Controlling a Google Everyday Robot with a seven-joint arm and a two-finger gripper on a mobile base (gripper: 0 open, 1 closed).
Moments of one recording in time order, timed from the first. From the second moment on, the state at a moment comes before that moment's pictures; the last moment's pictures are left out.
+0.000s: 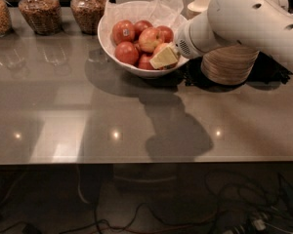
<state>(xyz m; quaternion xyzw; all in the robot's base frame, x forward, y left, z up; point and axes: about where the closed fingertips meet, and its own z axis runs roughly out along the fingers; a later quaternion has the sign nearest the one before) 0.670 -0.081 0.912 -0.37 0.82 0.04 0.42</state>
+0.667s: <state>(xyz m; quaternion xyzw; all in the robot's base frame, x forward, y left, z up) 0.673 -0.079 0.903 -0.37 0.83 0.05 0.41</state>
